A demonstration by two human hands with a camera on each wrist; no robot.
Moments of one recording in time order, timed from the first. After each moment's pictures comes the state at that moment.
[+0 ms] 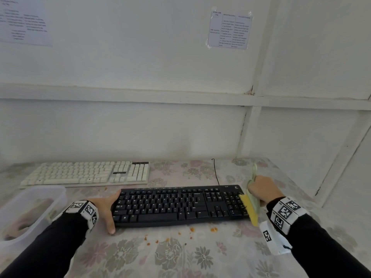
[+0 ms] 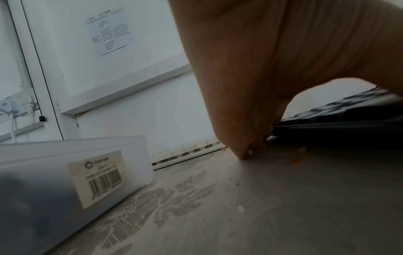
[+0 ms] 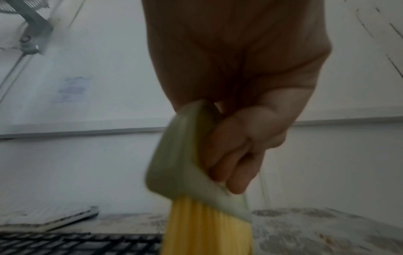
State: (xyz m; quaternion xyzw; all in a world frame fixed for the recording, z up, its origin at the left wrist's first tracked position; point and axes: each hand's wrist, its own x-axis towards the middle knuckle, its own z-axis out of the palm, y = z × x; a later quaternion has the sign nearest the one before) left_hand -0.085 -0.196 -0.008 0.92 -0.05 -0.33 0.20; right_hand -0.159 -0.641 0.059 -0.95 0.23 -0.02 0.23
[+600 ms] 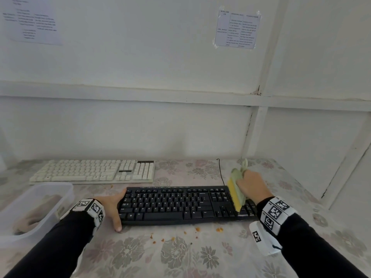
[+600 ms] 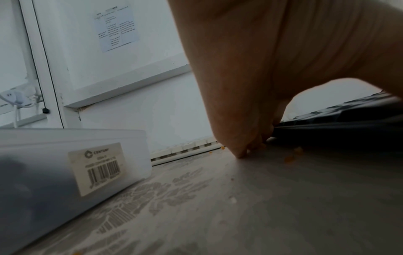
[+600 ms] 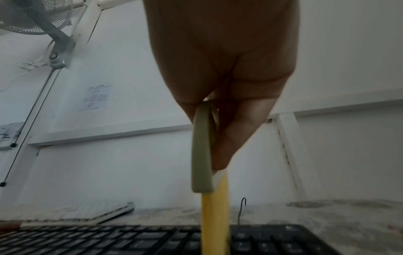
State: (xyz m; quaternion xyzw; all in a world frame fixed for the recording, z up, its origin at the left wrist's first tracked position) left_hand -0.084 -0.195 -0.013 0.91 -0.07 -0.34 0.22; right_hand -0.153 -0.598 0.064 -0.96 0.13 -0.04 0.25
